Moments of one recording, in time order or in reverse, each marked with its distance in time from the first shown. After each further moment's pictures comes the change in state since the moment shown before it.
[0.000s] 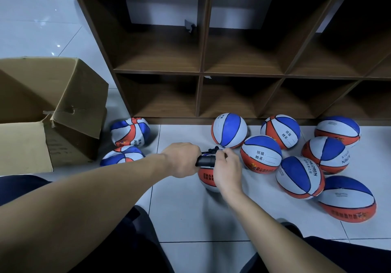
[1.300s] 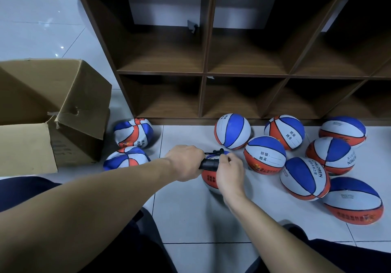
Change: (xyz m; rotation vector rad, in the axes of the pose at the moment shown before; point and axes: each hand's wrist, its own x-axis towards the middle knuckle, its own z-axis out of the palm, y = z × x) left_hand -0.005 0.003 0.004 0.060 0.003 0.004; right_hand -0.009 -0.003 0.002 0.051 0.011 0.101
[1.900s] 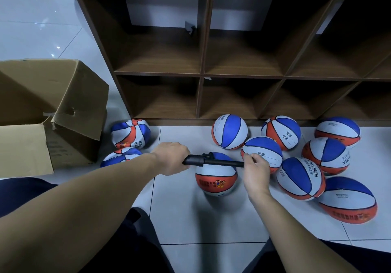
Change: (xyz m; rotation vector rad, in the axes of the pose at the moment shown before) left_hand 0.004 -0.039 0.006 -0.013 0.002 -0.008; right_hand 0.039 0.018 -0.061 0.058 0.061 0.005
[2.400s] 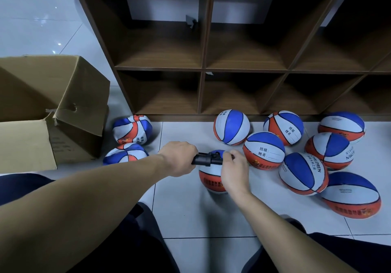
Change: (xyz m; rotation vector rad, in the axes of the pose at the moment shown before) left_hand -0.010 0.023 0.001 0.000 -0.008 -0.036; right_hand -0.034 -0.002 0.044 -0.147 -0.090 -0.063
